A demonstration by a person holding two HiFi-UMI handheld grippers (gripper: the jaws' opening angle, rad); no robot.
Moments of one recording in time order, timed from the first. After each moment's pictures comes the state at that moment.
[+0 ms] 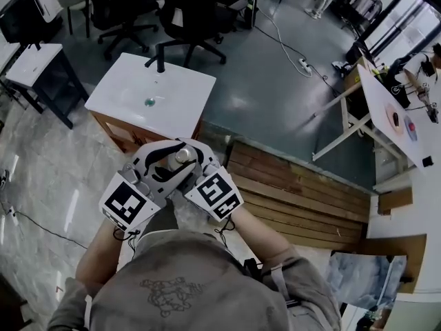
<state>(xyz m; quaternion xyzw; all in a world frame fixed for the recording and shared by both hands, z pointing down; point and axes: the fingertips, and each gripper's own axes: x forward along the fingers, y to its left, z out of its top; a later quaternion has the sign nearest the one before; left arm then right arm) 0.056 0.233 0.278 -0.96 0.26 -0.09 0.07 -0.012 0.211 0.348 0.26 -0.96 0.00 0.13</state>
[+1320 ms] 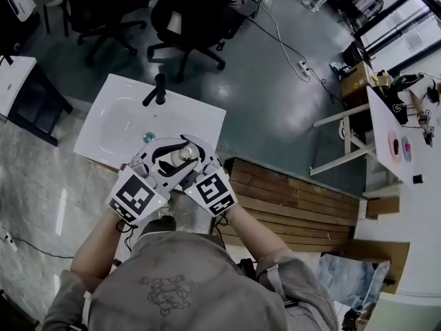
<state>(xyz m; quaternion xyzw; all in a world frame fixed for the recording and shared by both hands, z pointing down) -0.027 -0.054 0.312 -0.97 0.20 -0.13 0.04 -0.088 -0.081 0.382 0.33 -0.93 0.01 0.17</state>
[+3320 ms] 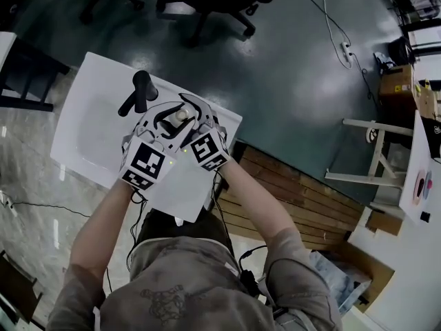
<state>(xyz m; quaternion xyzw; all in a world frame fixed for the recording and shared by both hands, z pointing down) 0.000 -0.312 0.507 -0.91 0.34 -0.22 -0.03 -0.062 -0.324 0.577 0.26 -0.95 0.00 0.19</state>
